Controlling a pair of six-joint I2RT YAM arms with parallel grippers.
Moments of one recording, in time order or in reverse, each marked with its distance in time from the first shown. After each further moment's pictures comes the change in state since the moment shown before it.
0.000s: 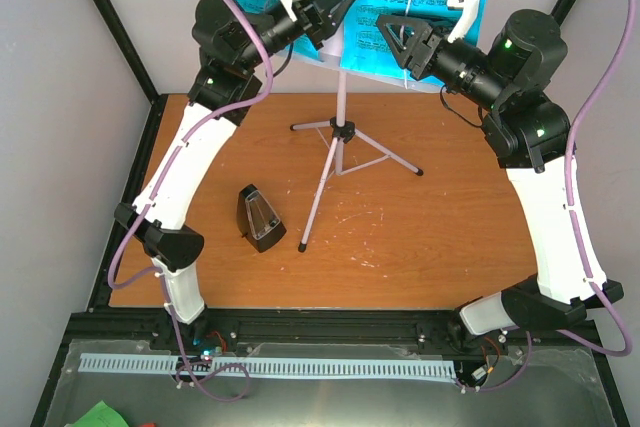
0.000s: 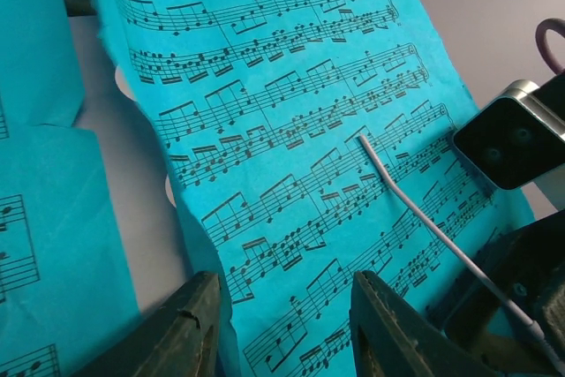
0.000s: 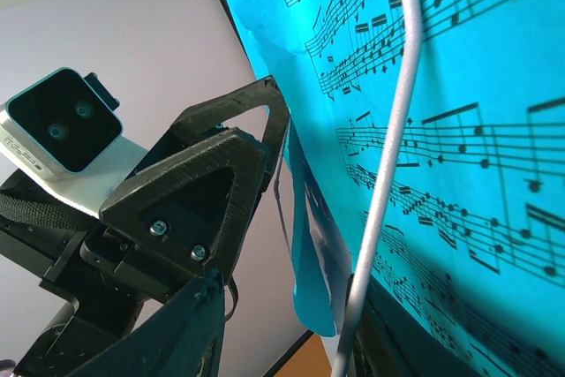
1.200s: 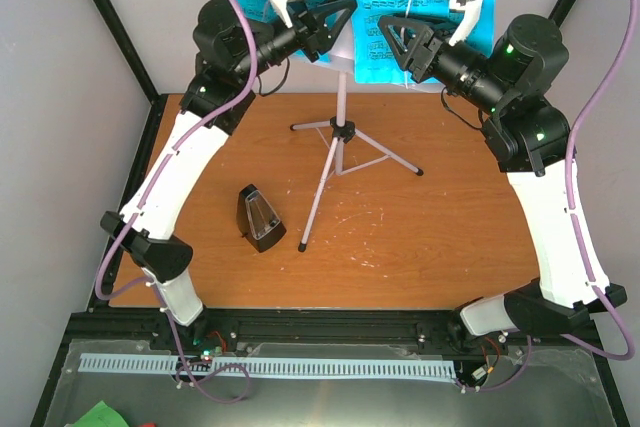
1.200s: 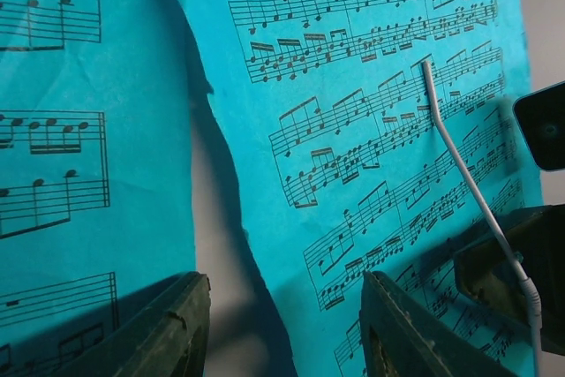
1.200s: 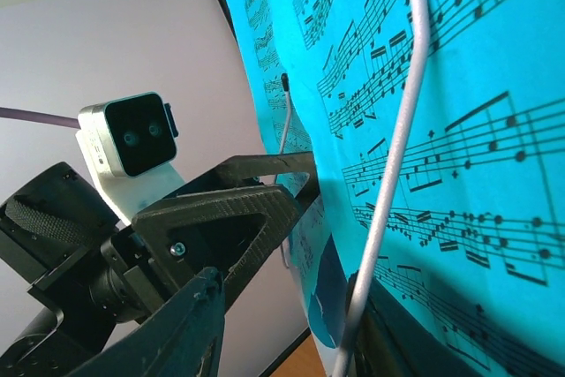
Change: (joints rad) left arm 0.000 -0.095 -0.145 -0.127 -0.071 -0.231; right arm 0.001 -0.027 -0.047 0.041 0.013 -0.027
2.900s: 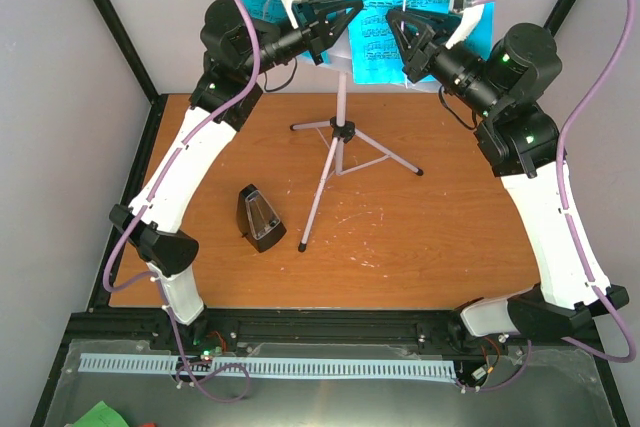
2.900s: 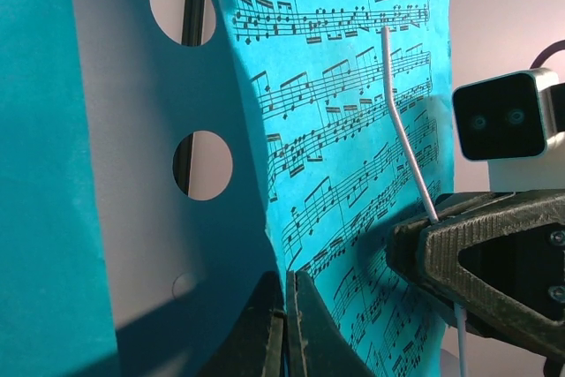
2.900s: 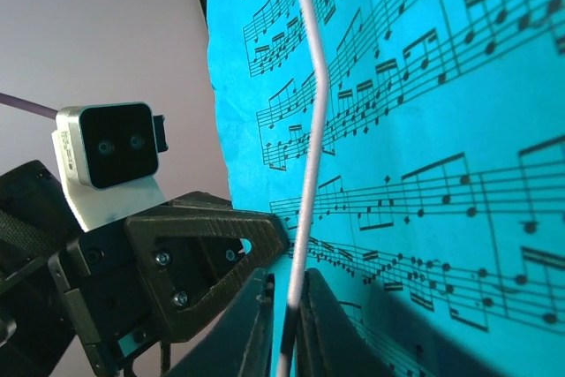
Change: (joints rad) left arm 0.000 0.047 0.024 0.080 0.160 -0.104; right arm 0.004 -0.034 -0.115 0.155 0.064 -0.137
